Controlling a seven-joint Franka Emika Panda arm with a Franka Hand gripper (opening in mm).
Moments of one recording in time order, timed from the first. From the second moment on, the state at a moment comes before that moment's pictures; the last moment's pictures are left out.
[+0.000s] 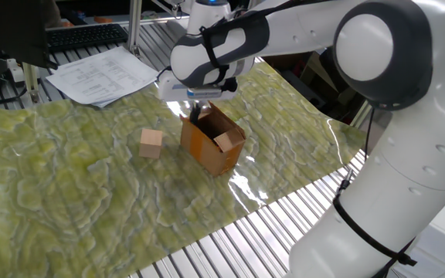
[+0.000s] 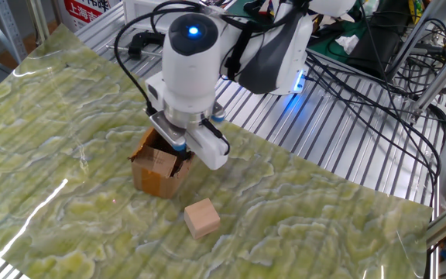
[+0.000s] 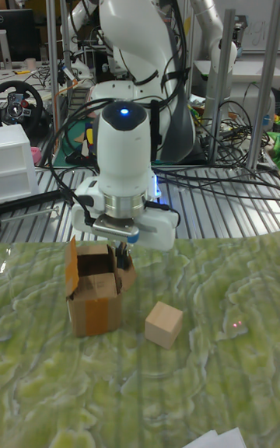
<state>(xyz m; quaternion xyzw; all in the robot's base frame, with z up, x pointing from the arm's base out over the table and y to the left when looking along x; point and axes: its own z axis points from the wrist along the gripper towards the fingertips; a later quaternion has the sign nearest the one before) 0.513 -0.020 0.195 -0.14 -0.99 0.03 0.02</state>
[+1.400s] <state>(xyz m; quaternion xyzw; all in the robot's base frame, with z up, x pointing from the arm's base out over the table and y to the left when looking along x) 0.512 -0.005 0.165 -0.18 -0.98 0.02 -0.02</state>
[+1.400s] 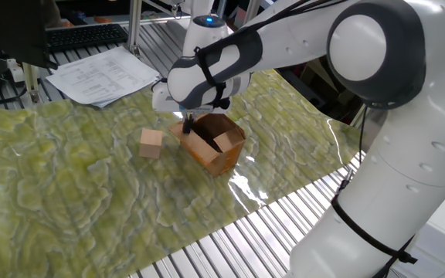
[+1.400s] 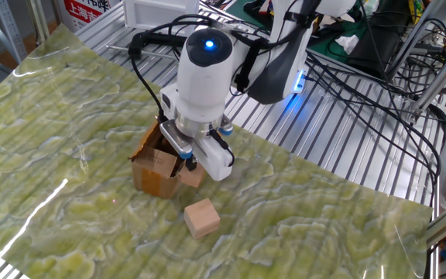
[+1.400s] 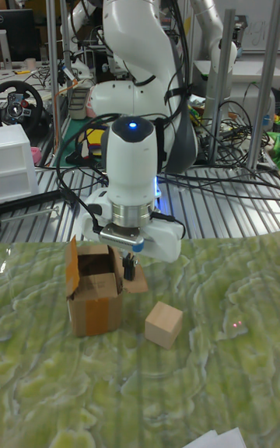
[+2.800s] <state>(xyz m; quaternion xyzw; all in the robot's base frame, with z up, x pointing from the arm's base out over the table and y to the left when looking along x) 0.509 -0.021 0.214 -0.16 -0.99 0.02 0.00</state>
